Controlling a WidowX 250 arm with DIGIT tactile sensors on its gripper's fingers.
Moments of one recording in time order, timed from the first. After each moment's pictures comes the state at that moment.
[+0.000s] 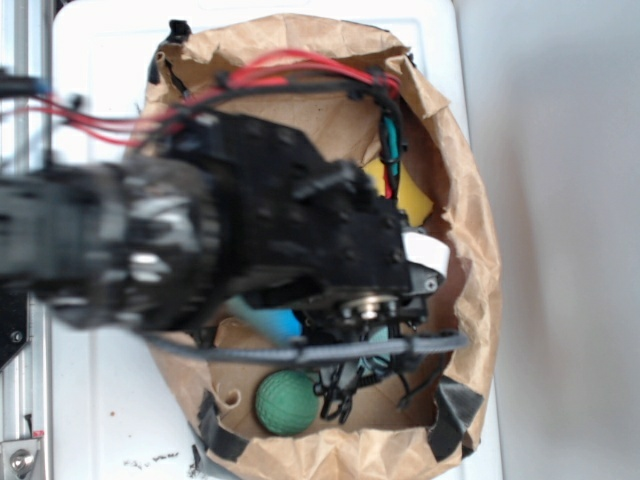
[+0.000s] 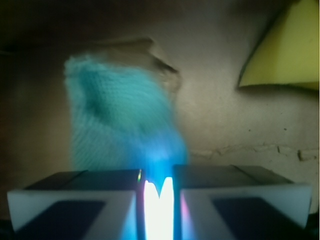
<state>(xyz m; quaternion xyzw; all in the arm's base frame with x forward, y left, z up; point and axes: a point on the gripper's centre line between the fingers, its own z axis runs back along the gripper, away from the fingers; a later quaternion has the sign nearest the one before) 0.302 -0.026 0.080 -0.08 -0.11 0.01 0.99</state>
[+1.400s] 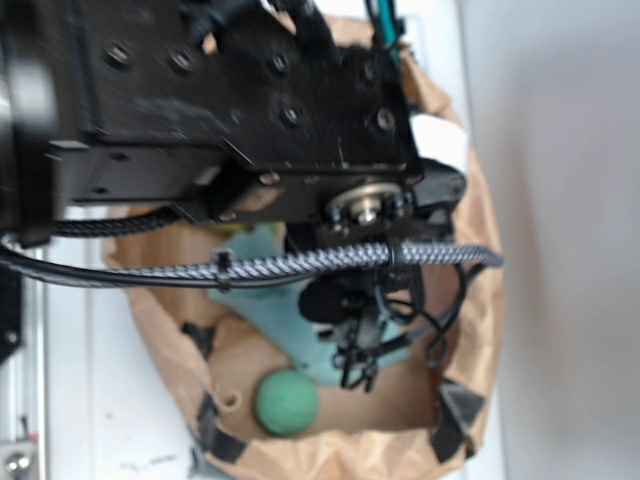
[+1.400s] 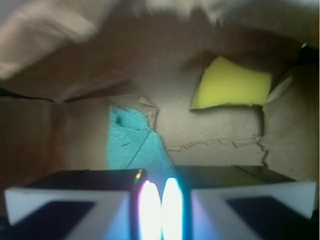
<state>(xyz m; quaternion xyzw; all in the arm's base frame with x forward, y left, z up) 0.302 -0.014 0.124 -0.08 -0.12 0.05 0.99</state>
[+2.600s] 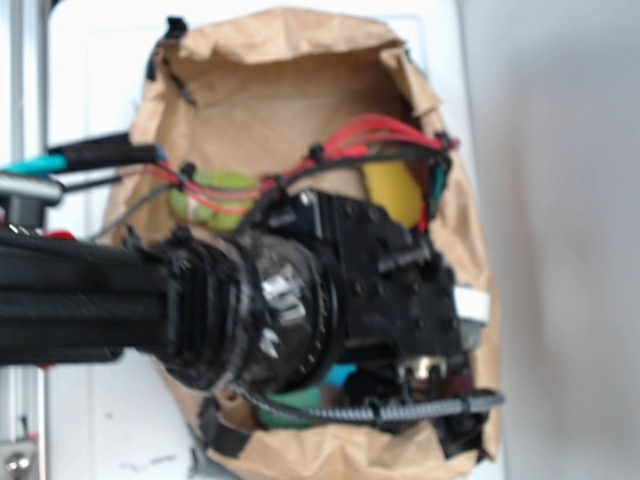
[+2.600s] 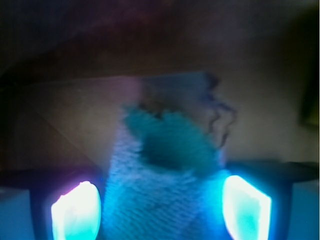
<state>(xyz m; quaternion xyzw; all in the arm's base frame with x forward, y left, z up) 0.324 -0.067 0.039 -0.08 -0.08 0.02 0.99</state>
